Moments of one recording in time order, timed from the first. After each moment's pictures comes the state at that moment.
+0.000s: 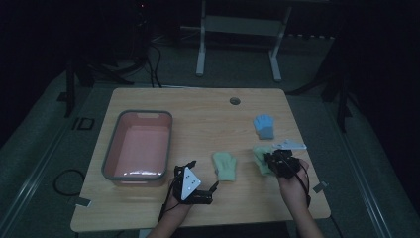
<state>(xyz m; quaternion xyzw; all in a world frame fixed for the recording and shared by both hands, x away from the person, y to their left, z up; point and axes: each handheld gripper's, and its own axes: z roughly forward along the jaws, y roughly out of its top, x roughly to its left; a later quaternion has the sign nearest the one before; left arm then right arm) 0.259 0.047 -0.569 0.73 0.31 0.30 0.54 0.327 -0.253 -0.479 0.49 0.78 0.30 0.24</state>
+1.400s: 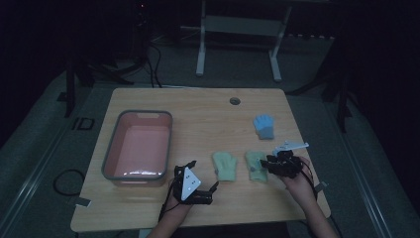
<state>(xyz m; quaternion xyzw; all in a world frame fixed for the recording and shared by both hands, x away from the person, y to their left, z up) 0.259 0.047 -0.569 0.73 0.31 0.30 0.54 0.349 -0.285 -0.508 0.42 0.83 0.33 0.15</state>
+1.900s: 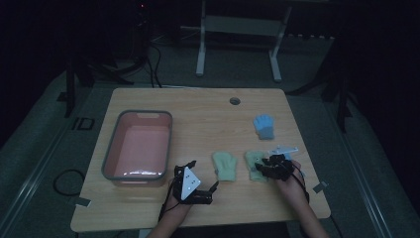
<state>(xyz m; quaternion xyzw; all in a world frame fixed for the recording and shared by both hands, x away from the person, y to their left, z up) 0.260 0.047 -0.569 0.73 0.31 0.29 0.54 0.357 -0.276 -0.546 0.42 0.83 0.32 0.16</state>
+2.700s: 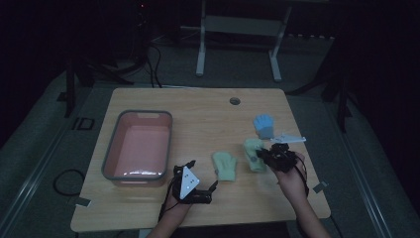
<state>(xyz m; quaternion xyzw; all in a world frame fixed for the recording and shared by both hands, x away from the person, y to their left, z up) 0.261 0.050 -0.569 0.72 0.32 0.29 0.54 0.344 -0.252 -0.473 0.44 0.80 0.36 0.17</state>
